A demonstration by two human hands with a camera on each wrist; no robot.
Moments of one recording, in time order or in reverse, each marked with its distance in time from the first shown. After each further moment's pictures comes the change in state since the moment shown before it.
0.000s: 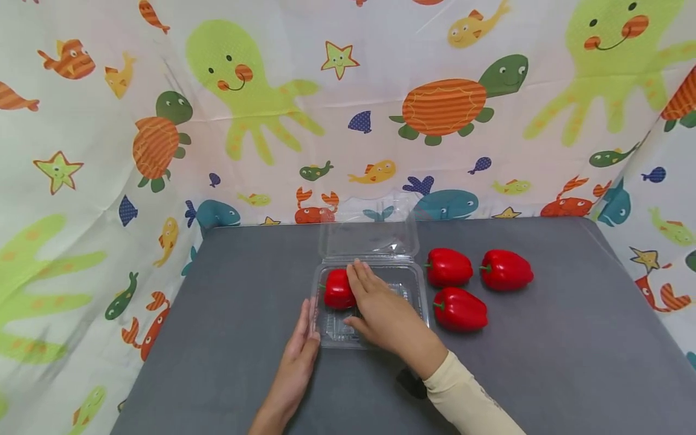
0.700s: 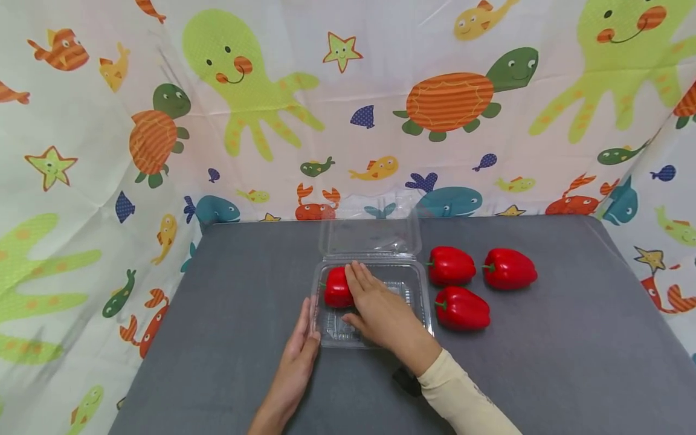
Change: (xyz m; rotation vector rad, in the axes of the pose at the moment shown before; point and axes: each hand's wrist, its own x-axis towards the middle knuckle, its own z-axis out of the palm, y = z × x) left_hand 0.001 -0.003 -0.002 -0.017 -0.018 0.034; right_hand 0.013 0.004 0.016 -0.029 -0.021 0.014
